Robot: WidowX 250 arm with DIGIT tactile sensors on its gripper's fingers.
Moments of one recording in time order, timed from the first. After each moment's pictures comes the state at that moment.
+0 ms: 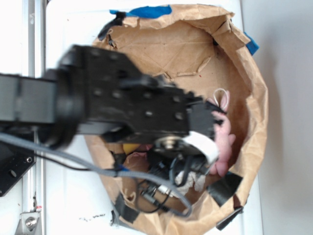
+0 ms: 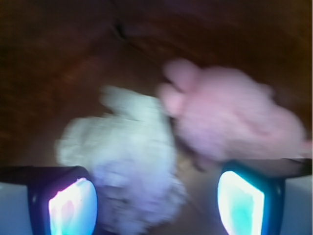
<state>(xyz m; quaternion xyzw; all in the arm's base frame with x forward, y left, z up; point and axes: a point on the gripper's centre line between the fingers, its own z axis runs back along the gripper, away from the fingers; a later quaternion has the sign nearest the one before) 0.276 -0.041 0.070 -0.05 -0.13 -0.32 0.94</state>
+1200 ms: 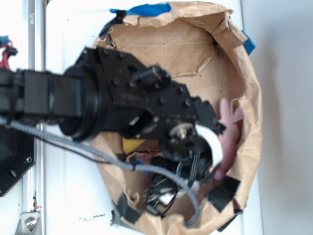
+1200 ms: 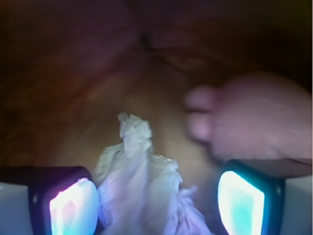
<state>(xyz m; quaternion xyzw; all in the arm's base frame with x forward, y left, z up) 0.278 -0.061 0.057 -0.12 -0.12 -0.37 0.91</state>
